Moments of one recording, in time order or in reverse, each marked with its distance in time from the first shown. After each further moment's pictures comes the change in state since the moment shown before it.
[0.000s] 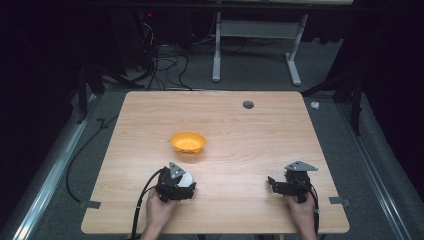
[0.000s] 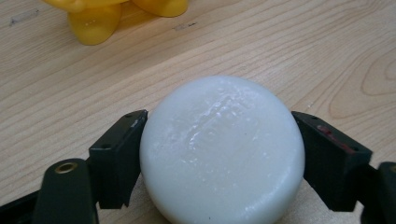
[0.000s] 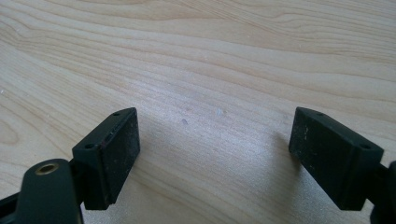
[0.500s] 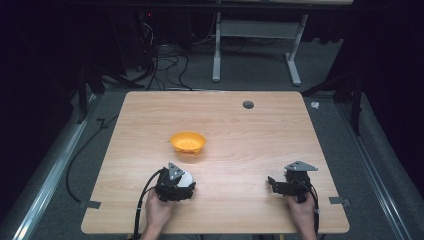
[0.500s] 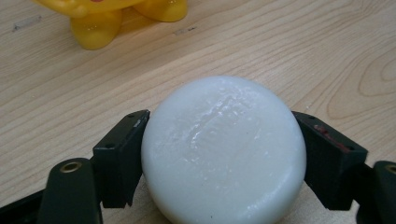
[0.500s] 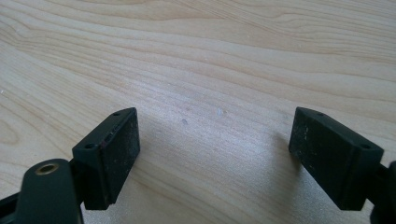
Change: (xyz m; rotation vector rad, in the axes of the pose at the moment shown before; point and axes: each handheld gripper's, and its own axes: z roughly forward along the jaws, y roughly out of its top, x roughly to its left) left arm 0.001 -0.002 -0.002 -0.026 -0.010 0.010; right arm 0.000 0.000 0.000 0.000 0.000 0.000
